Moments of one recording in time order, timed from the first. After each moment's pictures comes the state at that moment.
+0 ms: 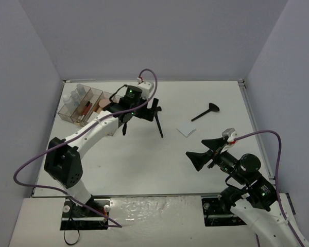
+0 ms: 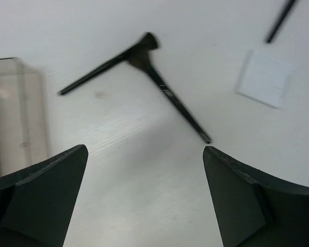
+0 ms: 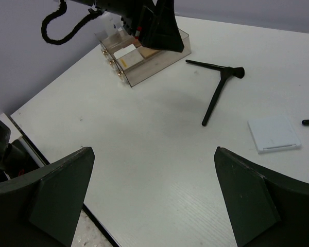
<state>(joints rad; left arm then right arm) -0.57 1.66 1.43 -0.41 -0.02 -0.12 0.58 0.28 0.55 -0.33 -0.17 0.27</state>
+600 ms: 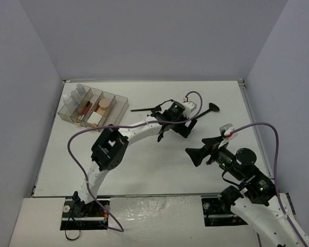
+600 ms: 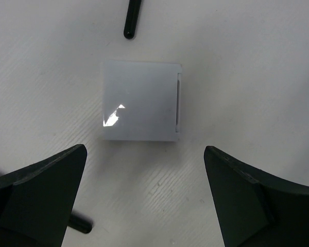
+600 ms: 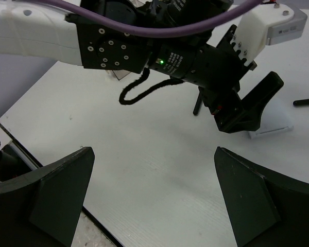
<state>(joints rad) -0.83 2.17 1.75 -0.30 0.07 -0.12 0.58 0.37 0.59 -0.37 -0.12 0.30</state>
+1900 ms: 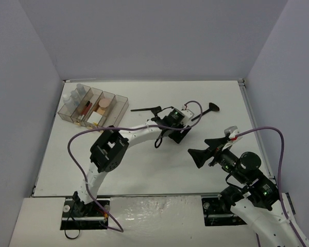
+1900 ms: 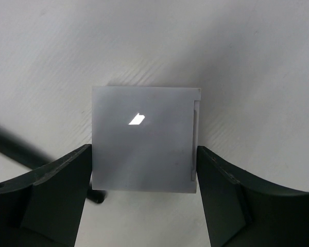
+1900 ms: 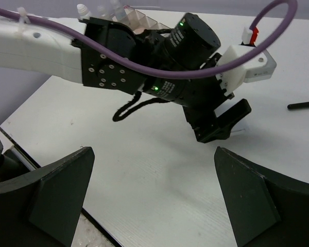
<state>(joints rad) -0.87 2.15 1.67 -0.36 -0.07 -0.04 0.58 0.30 0.59 -0.39 -0.10 0.31</state>
